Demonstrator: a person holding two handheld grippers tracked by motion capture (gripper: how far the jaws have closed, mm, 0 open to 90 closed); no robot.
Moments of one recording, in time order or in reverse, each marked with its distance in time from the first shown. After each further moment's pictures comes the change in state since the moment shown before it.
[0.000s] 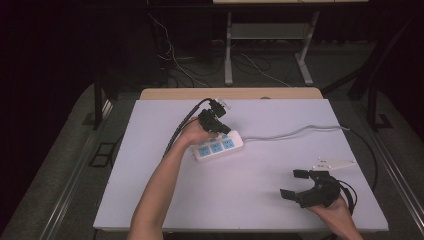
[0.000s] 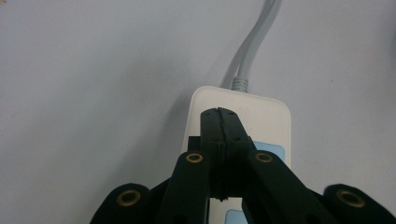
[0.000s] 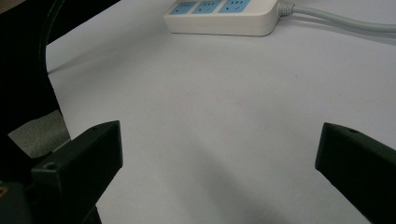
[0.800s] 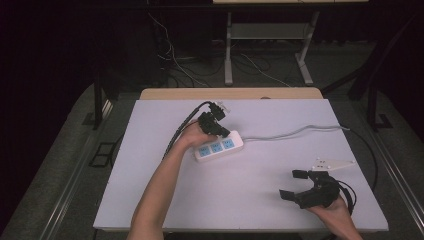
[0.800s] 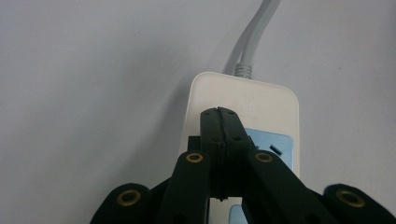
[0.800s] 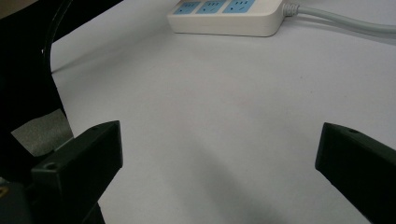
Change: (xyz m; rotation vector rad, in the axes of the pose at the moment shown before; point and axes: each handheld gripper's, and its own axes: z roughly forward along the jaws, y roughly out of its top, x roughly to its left) left arm 0.002 -0.009 0.006 -0.002 -0.008 0.003; right arm 0.002 0.000 0.001 0.000 0.010 -0.005
